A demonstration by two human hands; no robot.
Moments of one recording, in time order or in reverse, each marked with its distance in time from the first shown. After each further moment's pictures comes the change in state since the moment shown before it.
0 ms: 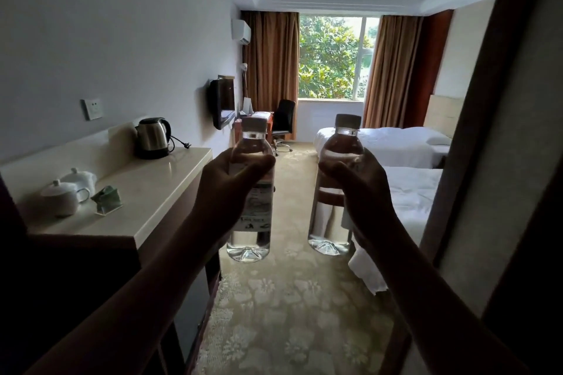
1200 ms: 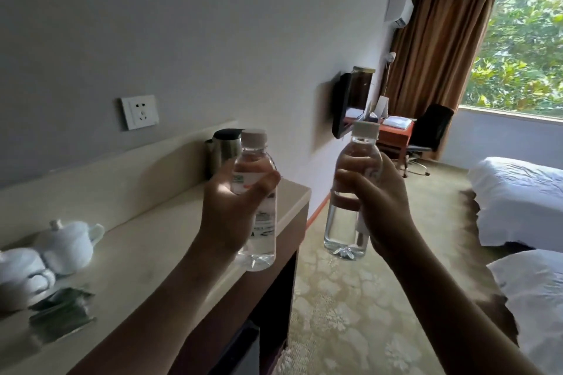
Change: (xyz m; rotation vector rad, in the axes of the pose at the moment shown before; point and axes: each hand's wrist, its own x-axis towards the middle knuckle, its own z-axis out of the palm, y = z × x) left_hand 0.537 -0.300 -0.186 0.198 0.577 0.067; right_hand 0.603 0.358 0.266 0.205 -0.506 0.030
